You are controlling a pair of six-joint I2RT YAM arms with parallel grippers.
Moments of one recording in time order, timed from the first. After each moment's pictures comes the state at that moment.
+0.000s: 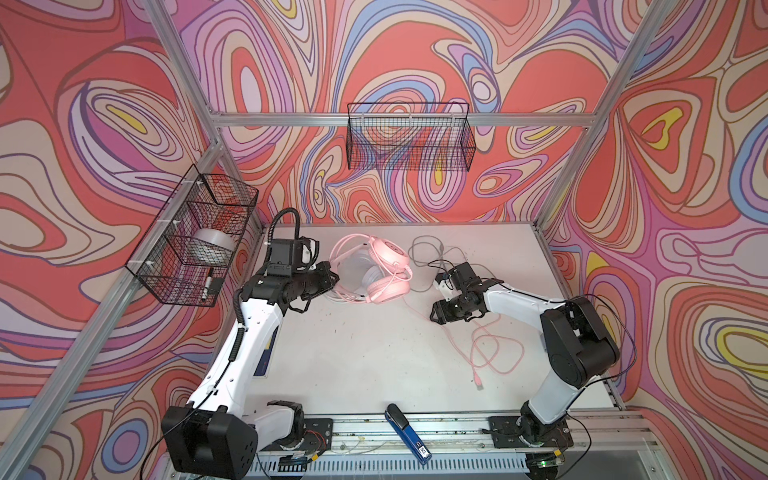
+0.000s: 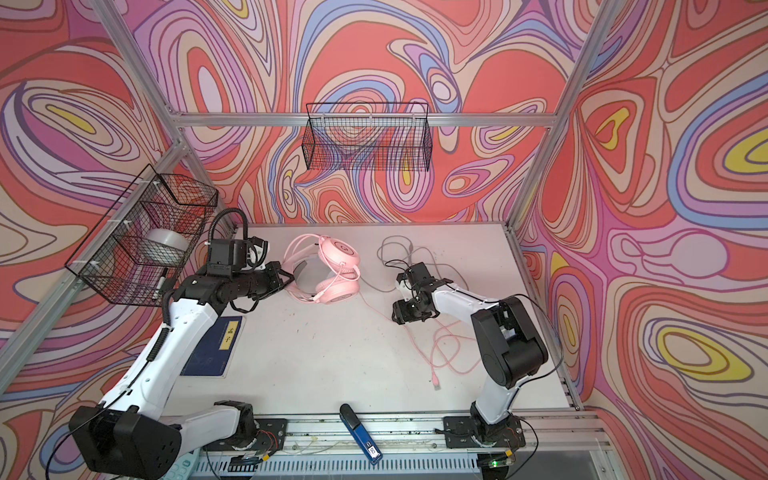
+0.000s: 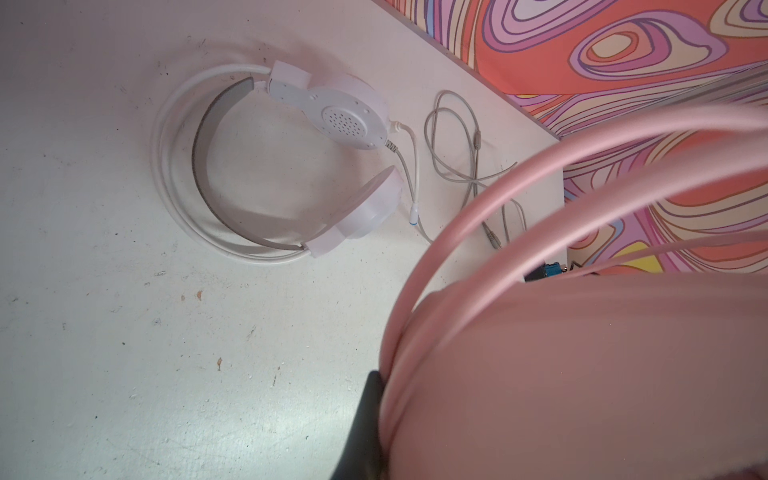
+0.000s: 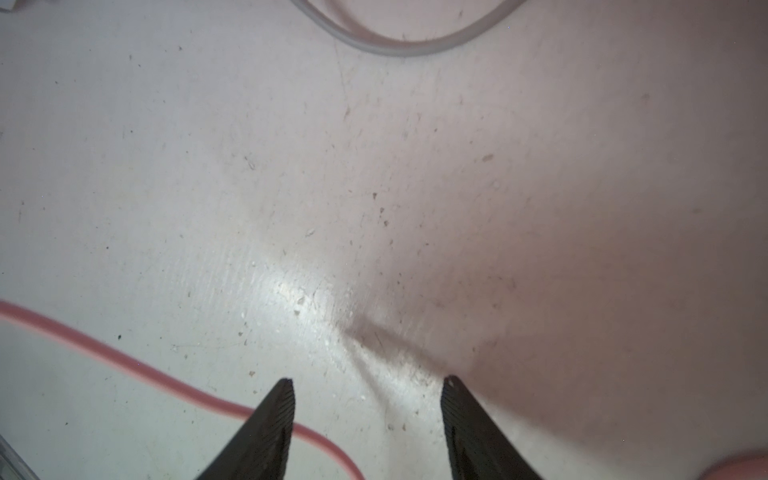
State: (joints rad) left arm -0.12 1.21 1.18 -0.76 0.38 -0.57; right arm 0.41 1.73 1.02 -0.48 -0.29 0.14
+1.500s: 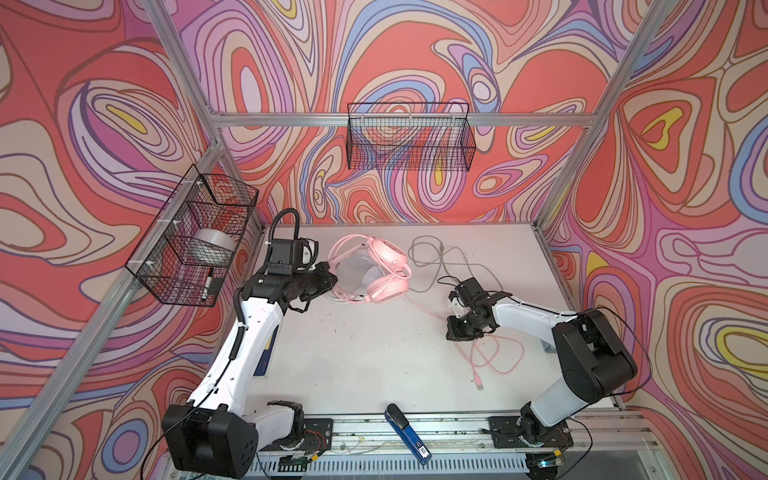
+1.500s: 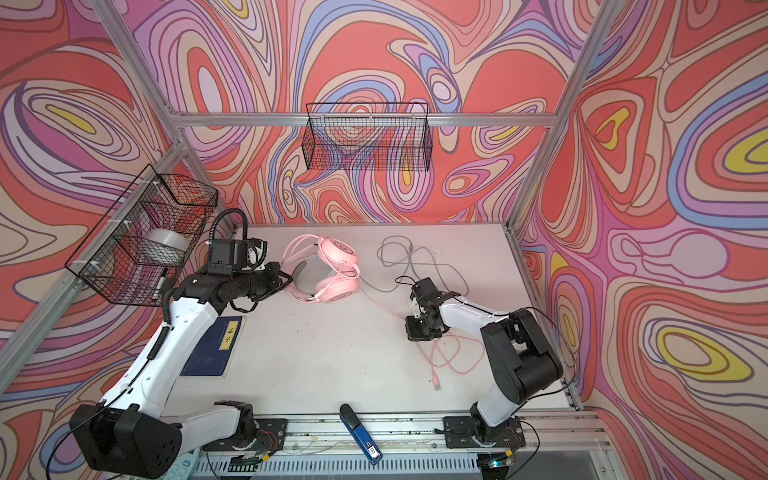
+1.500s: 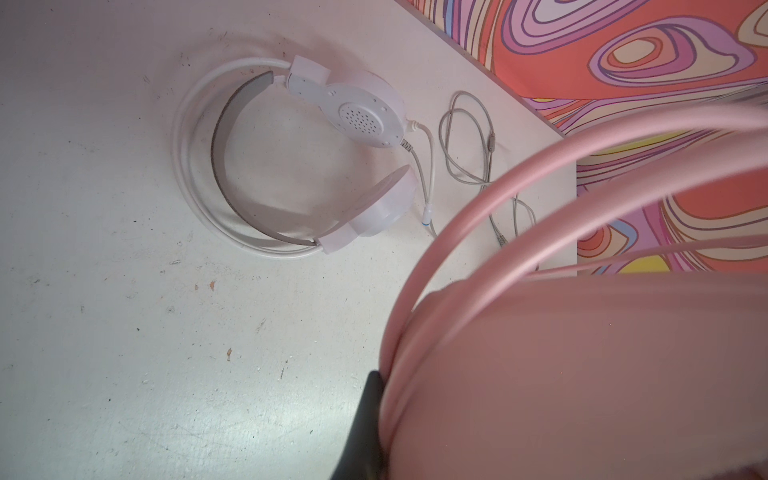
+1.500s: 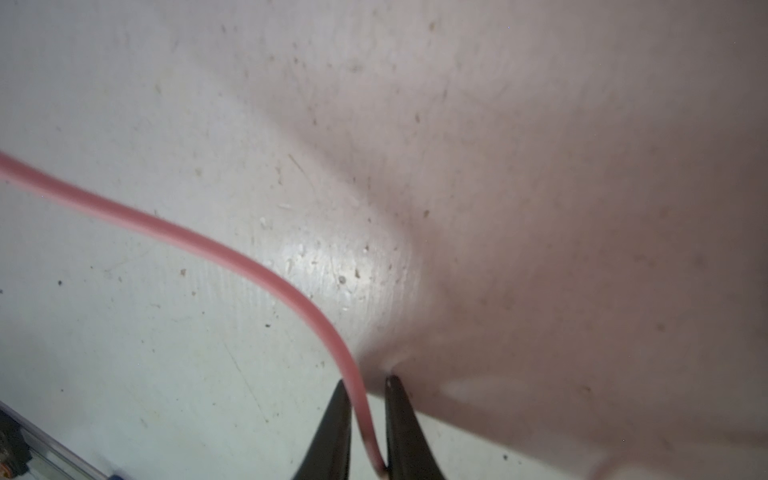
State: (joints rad) left arm -0.12 1.22 1.18 -0.78 0.35 -0.59; right arm 0.41 1.62 0.86 -0.57 -0.28 0.32
